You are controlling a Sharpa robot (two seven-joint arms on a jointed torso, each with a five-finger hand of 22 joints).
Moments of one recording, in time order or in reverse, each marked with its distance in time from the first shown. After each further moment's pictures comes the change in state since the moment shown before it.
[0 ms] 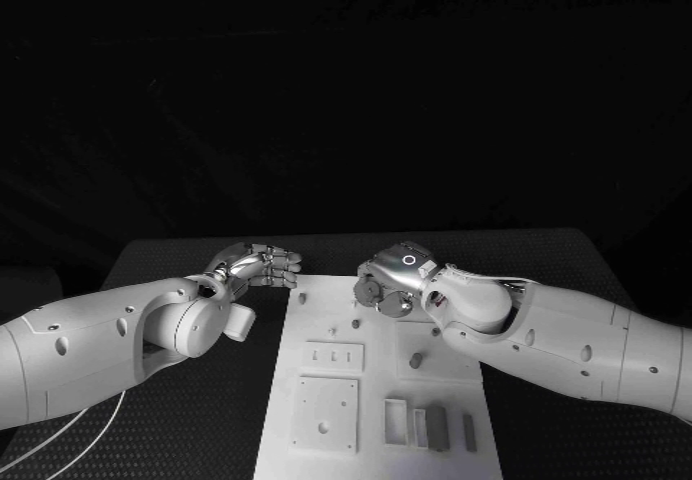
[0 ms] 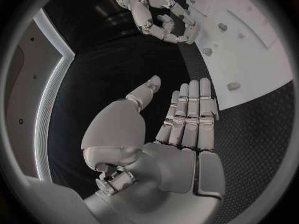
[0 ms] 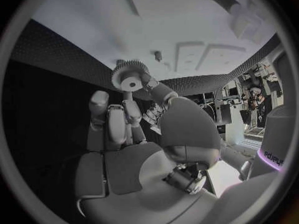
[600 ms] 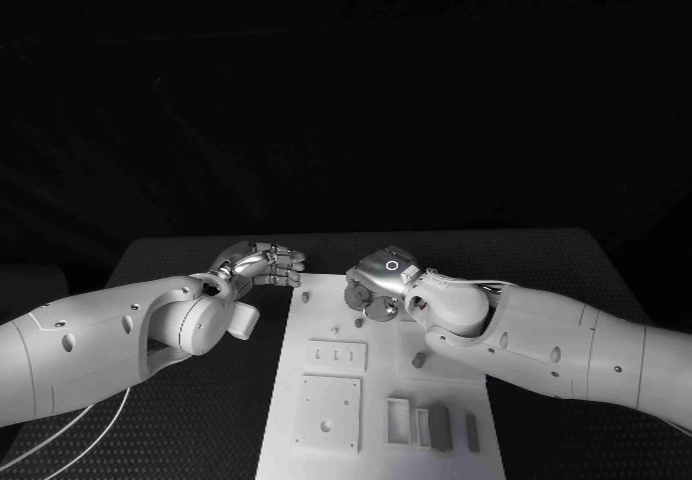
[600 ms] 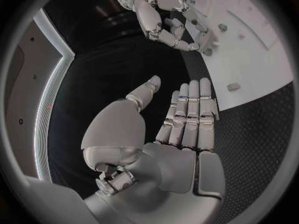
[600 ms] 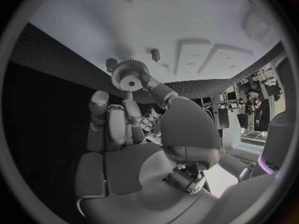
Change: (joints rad) left arm 0.000 0.005 0.000 -0.001 0.000 0.000 0.000; left_hand 0.000 0.000 0.000 0.000 0.000 0.000 0.000 0.000 0.000 0.000 0.000 0.000 0.001 0.000 0.000 0.000 0.001 0.000 0.000 0.000 0.000 0.000; right arm -0.002 0.092 -0.030 -0.080 -0.029 0.000 -0.006; right_hand 0.001 -0.006 0.007 -0.004 0.000 0.006 -0.003 -0.002 0.014 0.000 0.000 -0.004 -0.003 0.002 0.002 0.000 -0.005 0.000 0.002 0.002 0.000 0.000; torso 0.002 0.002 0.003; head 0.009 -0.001
